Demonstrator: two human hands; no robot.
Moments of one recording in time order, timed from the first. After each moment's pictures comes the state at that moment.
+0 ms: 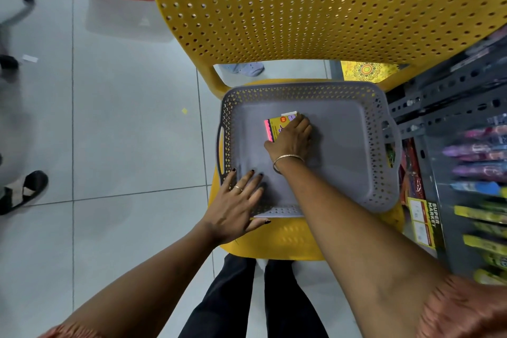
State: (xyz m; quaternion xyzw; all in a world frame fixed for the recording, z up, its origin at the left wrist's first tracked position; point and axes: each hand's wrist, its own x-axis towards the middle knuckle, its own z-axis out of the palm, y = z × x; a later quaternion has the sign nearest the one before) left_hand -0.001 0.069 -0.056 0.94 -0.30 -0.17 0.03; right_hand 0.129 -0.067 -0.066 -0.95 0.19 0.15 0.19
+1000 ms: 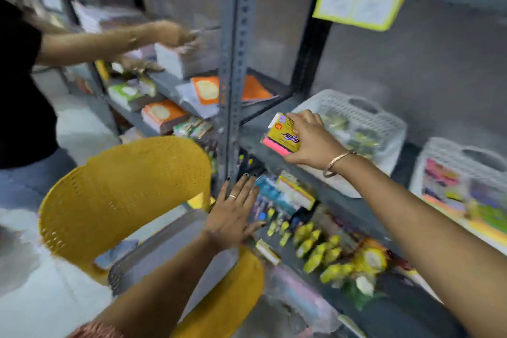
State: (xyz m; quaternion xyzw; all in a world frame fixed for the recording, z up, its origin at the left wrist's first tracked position) left_hand 0.034 -0.150 0.256 0.79 -0.59 0.15 0.08; right_hand -0.046 -0.326 0.430 -0.97 0.19 -0.10 0.12
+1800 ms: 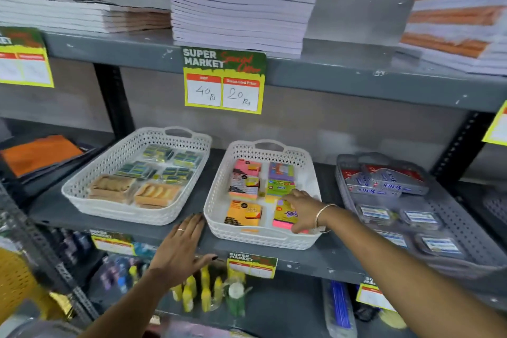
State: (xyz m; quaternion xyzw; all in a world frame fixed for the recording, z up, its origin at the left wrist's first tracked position) left_hand -0.143 -0.338 0.270 0.72 -0.69 0.07 0.07; right_hand -0.415 -0.488 0.385 -0.88 0.45 0.12 0.13
